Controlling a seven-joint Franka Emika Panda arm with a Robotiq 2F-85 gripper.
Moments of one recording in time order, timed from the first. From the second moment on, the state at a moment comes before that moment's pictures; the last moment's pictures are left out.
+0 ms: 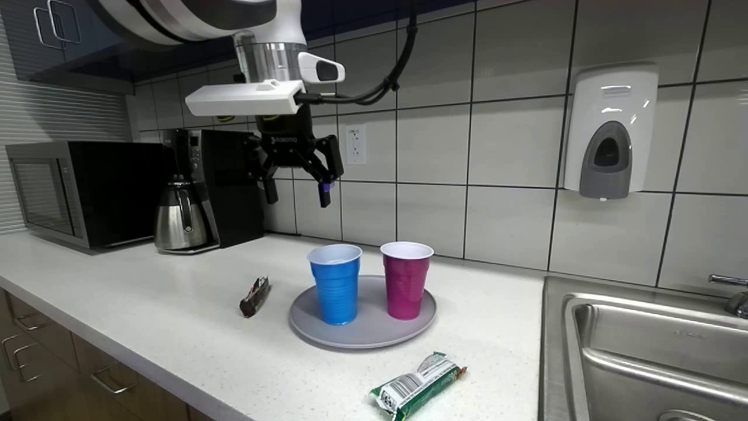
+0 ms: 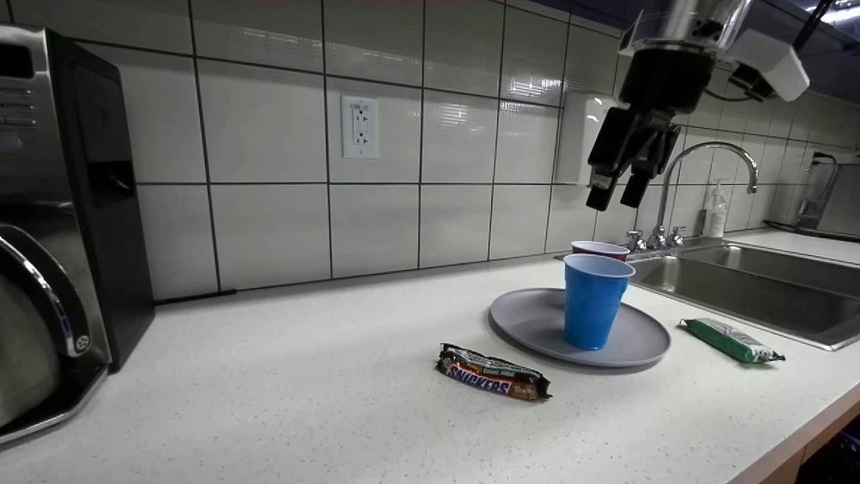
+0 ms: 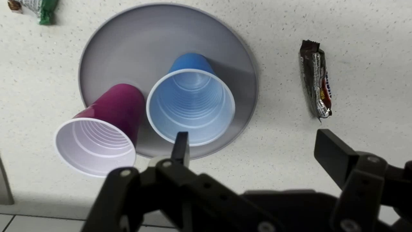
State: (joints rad) arm 0.10 -0.35 -0.02 -2.58 0.06 2.46 -0.27
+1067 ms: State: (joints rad) arm 0.10 -0.08 0.00 -2.43 -0.01 2.52 -0.12
